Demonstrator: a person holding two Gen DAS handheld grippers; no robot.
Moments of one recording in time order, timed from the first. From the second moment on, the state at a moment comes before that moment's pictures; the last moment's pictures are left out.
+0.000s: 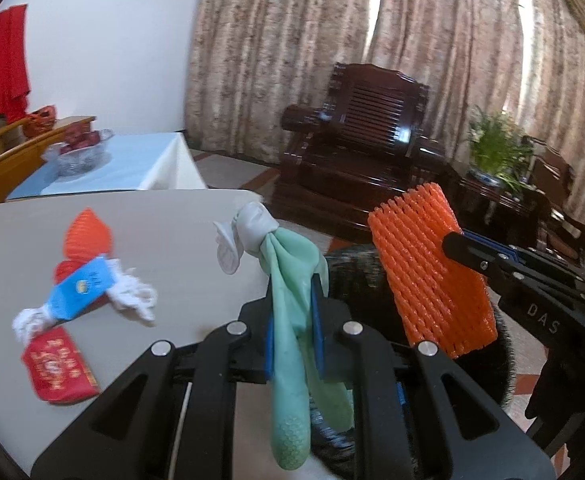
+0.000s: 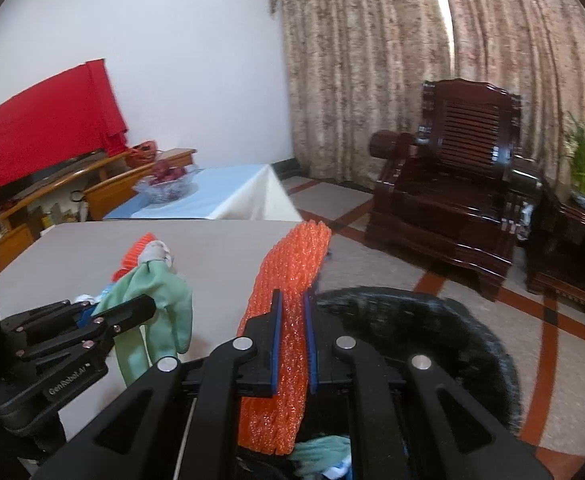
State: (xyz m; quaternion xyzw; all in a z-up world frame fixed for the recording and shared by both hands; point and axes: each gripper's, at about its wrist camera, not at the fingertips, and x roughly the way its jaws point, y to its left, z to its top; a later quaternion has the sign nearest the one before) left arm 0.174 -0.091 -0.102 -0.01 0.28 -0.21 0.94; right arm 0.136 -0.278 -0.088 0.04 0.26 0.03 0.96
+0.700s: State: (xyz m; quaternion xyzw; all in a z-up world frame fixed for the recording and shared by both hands) left arm 0.184 -0.192 -0.155 0.00 0.33 -0.30 0.90; right arm 0.122 -0.352 -0.125 0.05 0.30 -0.07 0.95
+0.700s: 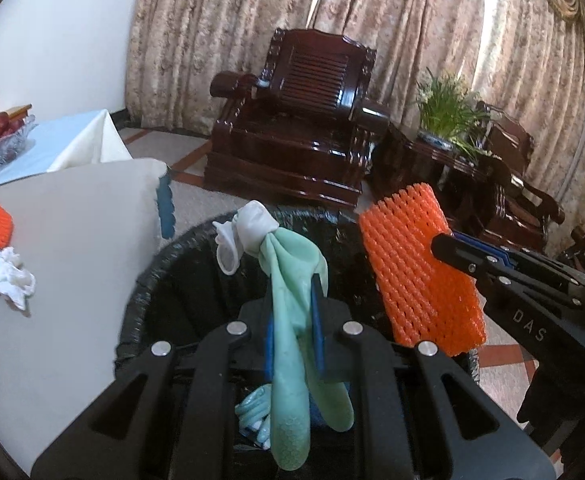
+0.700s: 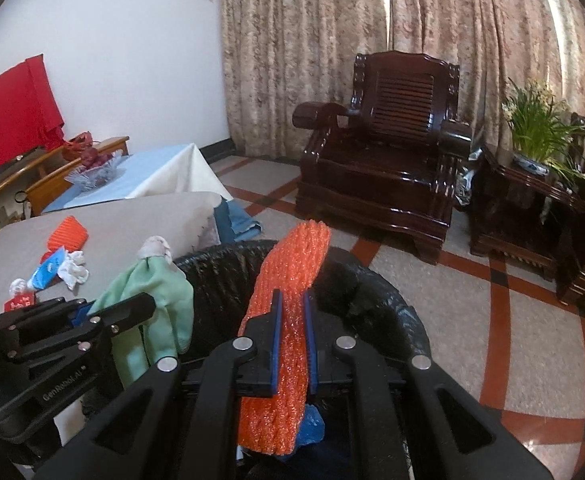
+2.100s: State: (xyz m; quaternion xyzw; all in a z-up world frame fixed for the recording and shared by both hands) left arm 0.188 0.067 -0.095 -0.02 0.26 -0.01 0.97; right arm 0.187 -0.162 -0.093 0.05 0.23 0.11 0.97
